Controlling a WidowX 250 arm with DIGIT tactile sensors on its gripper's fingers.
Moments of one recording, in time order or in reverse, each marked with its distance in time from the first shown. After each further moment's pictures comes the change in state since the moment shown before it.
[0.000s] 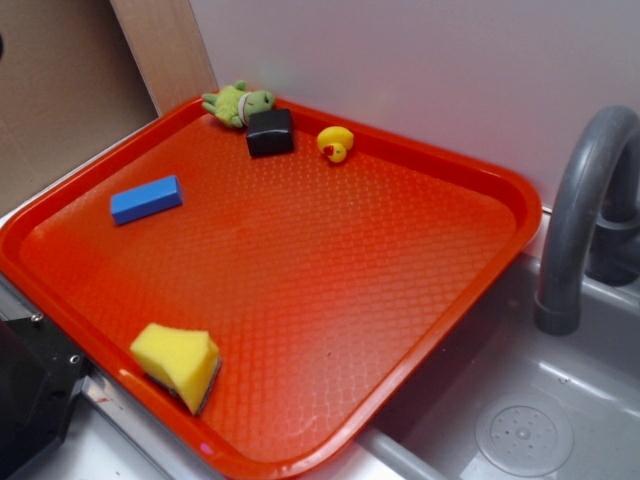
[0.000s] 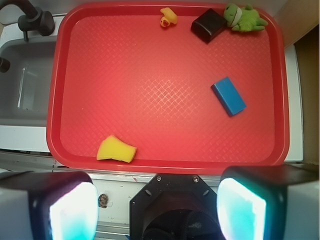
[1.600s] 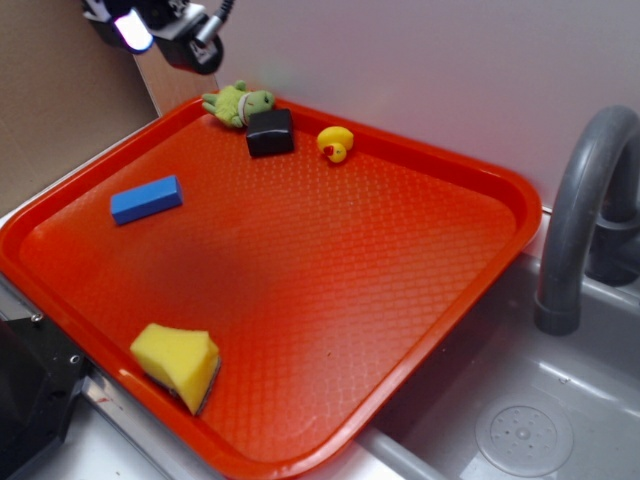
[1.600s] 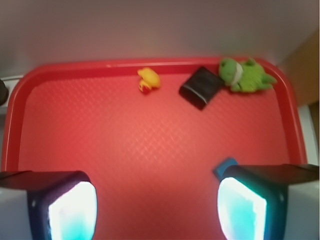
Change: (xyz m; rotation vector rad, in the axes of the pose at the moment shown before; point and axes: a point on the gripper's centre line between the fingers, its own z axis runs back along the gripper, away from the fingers) arm 0.111 0.018 -0.081 0.054 -0.152 0.060
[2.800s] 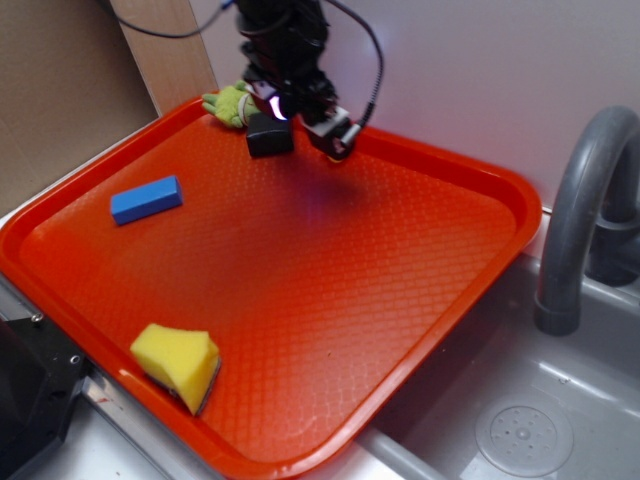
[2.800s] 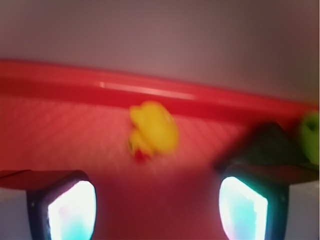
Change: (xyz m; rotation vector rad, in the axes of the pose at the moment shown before) arm 0.066 -0.010 -0.133 0.081 0.031 -0.179
